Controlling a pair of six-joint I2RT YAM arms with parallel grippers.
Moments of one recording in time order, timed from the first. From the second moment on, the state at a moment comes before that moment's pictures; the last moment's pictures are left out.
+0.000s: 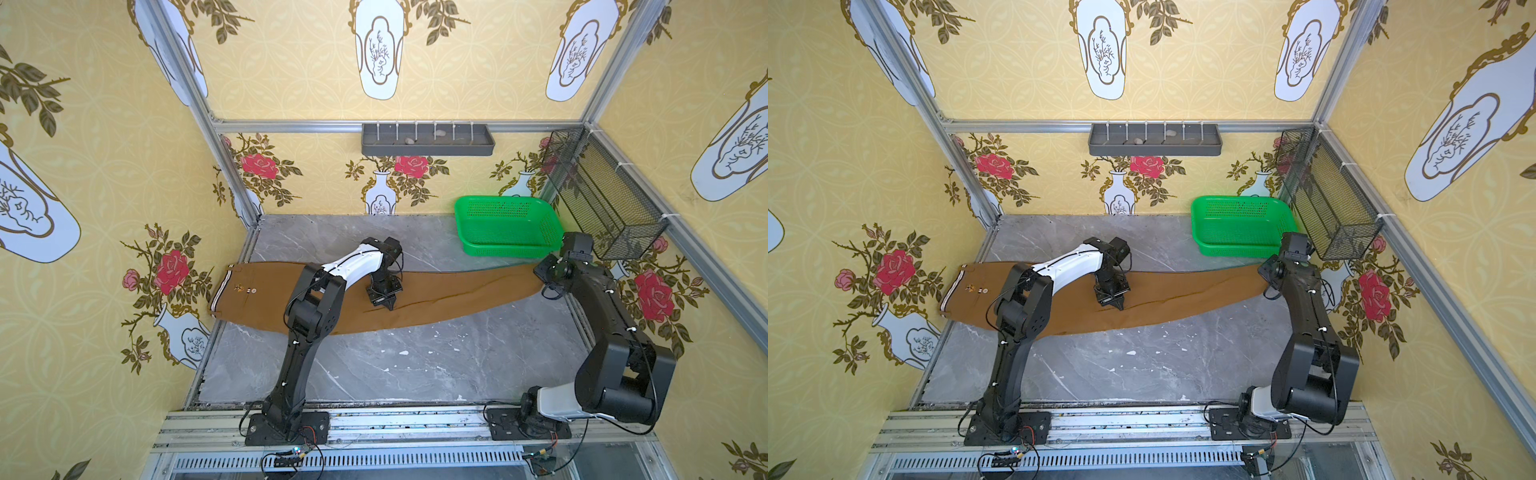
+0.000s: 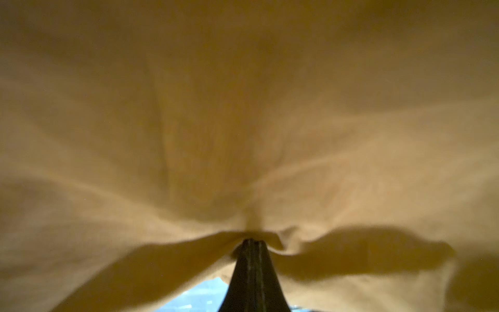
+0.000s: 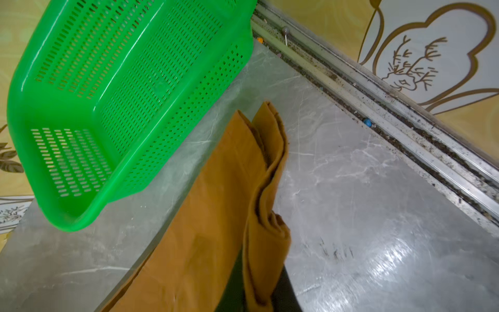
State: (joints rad) left arm -0.60 2.25 1.78 -1.14 0.29 -0.89; right arm -0.19 1.40 1.11 -0.63 0.02 0.58
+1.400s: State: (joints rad) left arm -0.57 2.33 1.76 -1.26 0.44 -0.82; right arm 0.15 1.27 1.42 -0.79 0.24 0.71
